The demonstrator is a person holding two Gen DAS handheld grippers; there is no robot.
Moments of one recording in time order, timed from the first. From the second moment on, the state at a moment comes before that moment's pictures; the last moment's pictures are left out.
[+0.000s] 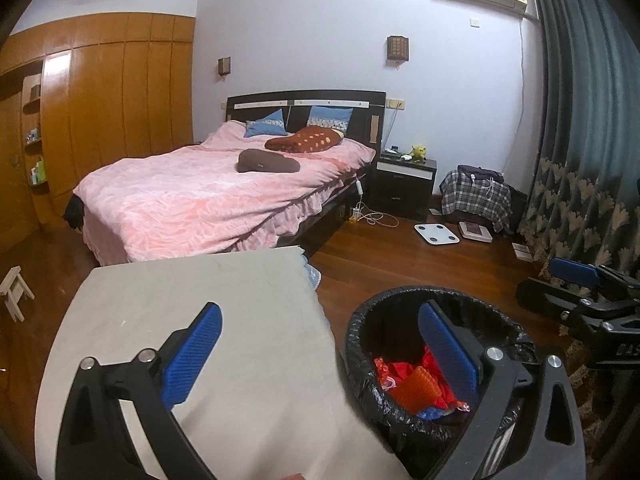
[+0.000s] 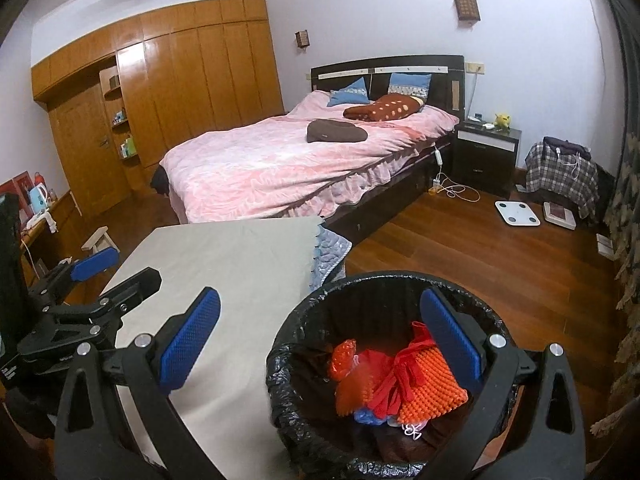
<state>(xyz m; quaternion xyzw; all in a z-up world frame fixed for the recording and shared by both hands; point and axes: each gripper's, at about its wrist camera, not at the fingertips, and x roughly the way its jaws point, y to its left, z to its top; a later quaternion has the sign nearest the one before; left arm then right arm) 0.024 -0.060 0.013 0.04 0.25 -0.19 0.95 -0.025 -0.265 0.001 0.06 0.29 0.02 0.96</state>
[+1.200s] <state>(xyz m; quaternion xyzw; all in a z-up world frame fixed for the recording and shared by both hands) 0.018 -0.052 0.017 0.03 0.24 -0.19 0.95 -0.025 -0.259 0.003 0.06 0.29 0.03 0.96</state>
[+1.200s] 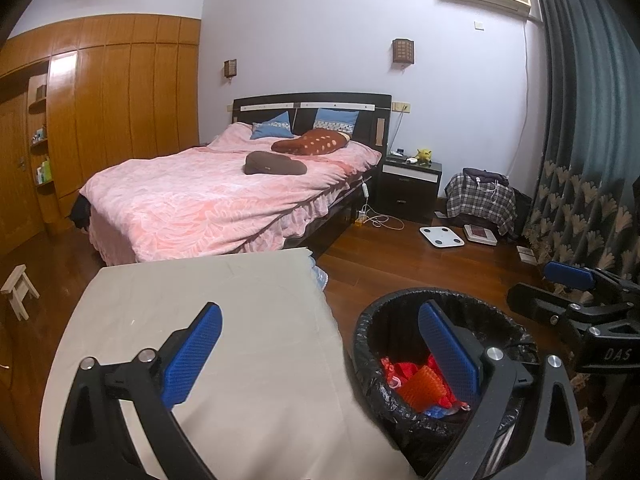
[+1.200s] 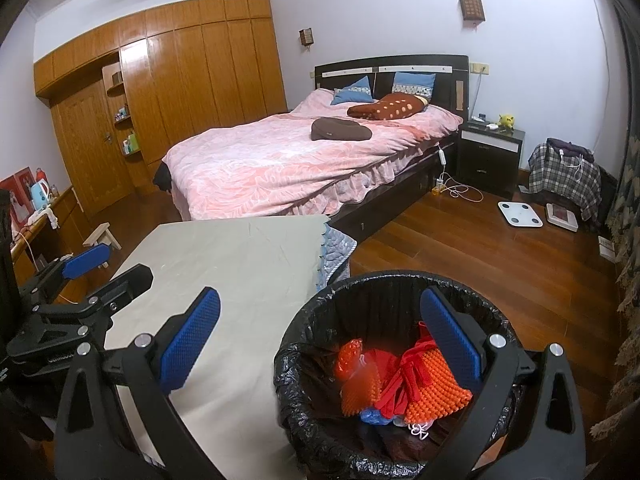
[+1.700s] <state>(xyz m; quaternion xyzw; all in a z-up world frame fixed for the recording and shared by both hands) 0.019 -0.051 0.018 0.03 0.24 -0.18 0.95 -0.024 -0.259 0.002 0.06 0.29 0.03 0.96</state>
